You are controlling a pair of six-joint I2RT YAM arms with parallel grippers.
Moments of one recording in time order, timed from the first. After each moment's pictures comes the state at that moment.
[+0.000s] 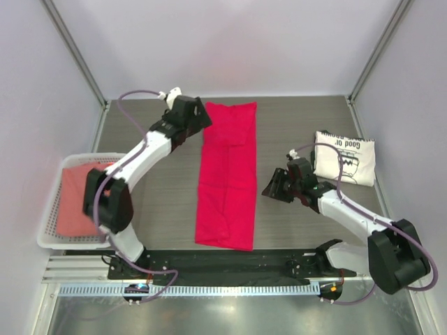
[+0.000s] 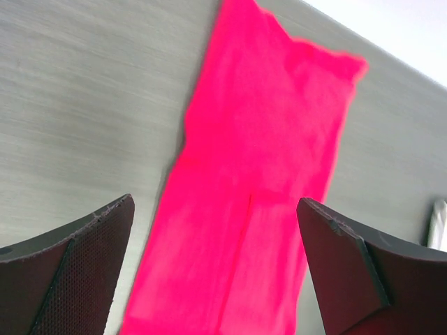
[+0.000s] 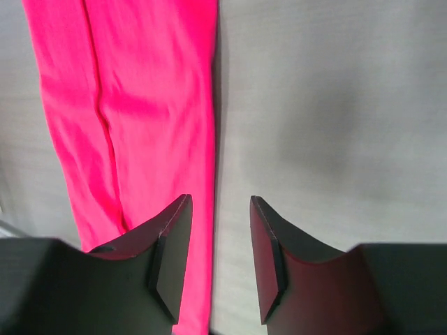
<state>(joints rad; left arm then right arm) -0.46 1.78 1.50 -0.34 -0.35 -0.74 0.40 1.19 0.57 -0.20 -0.17 0.68</state>
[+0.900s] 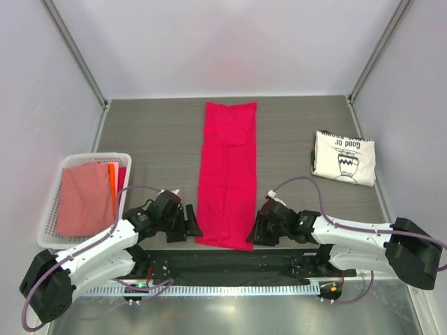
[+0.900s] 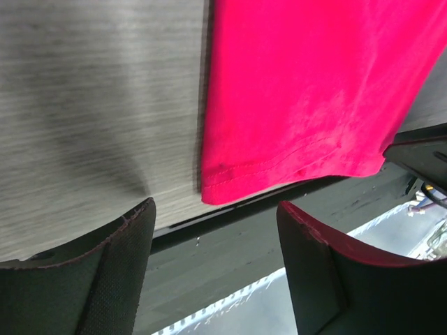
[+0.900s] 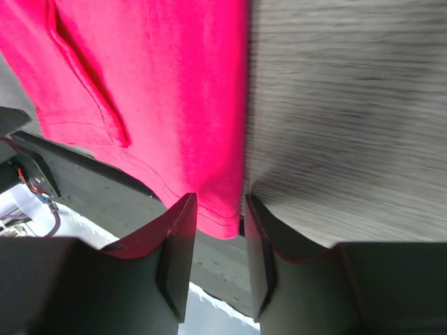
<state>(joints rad) -0.71 0.87 0.39 -0.53 0.20 -0.92 1.00 1.06 0.36 -0.26 -0.08 1.21</state>
